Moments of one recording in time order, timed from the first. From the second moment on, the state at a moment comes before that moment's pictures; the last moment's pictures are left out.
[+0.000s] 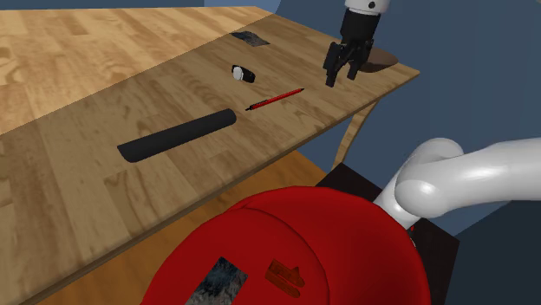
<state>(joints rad) 0.01 -0.78 -0.03 -2.35 -0.04 1.53 0.13</state>
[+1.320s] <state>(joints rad) -0.44 -1.03 0.58 -2.38 0.38 1.74 1.59</state>
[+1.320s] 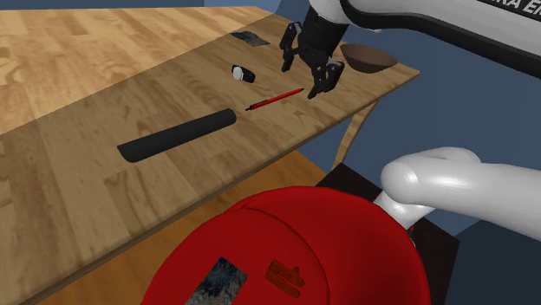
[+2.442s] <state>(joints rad) -0.44 -1.03 0.60 -2.41 0.40 1.77 1.59</state>
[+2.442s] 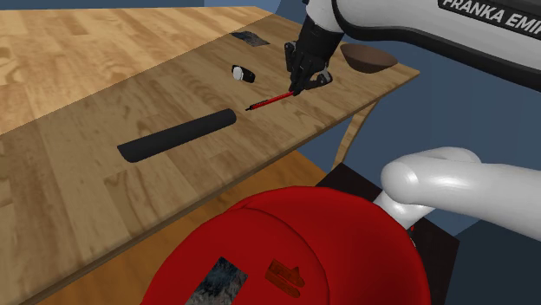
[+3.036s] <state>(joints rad) -0.46 -1.01 0.57 -2.33 0.37 1.71 1.59</state>
